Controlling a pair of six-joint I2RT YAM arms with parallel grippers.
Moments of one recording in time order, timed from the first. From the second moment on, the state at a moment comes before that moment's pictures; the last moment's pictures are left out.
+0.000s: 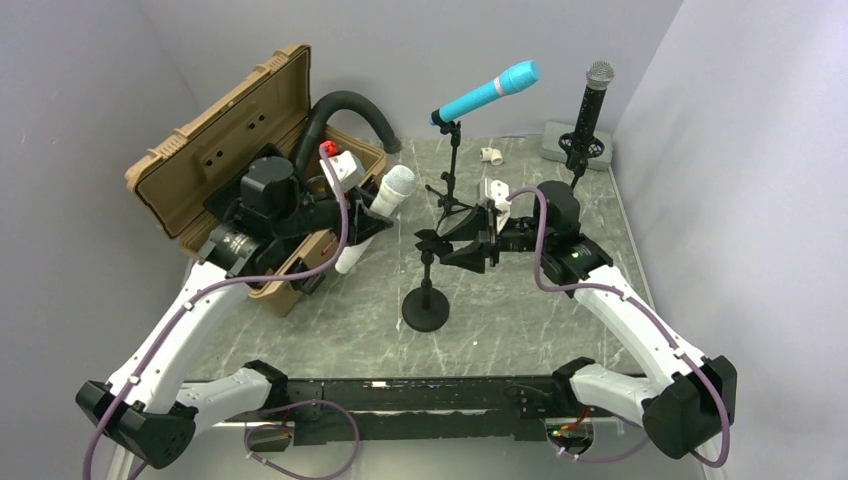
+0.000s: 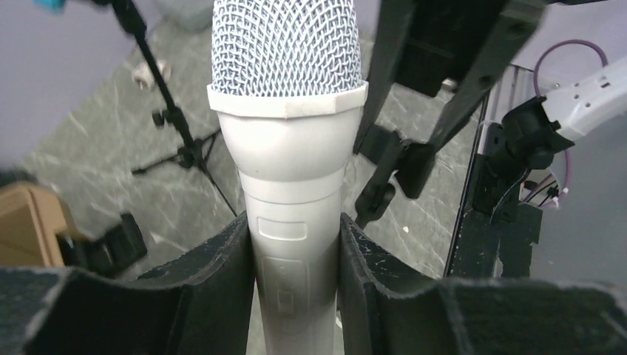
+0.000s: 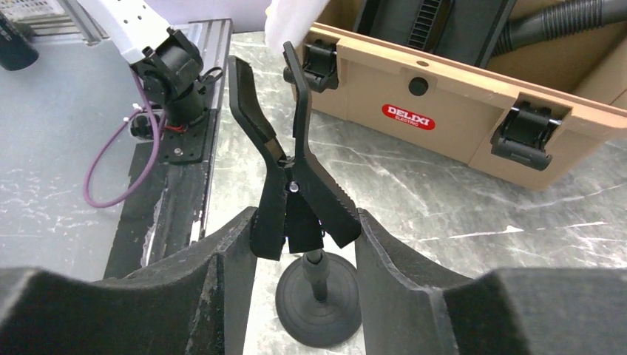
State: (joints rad) left arm -0.48 1.08 1.27 -0.41 0.69 0.13; right arm 0.44 1.09 0.90 -0.04 -1.06 -0.17
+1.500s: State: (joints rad) left arm -0.53 1.40 0.78 -0.31 0.16 -0.48; right arm 0.43 1.14 1.05 -0.22 -1.05 -0.25
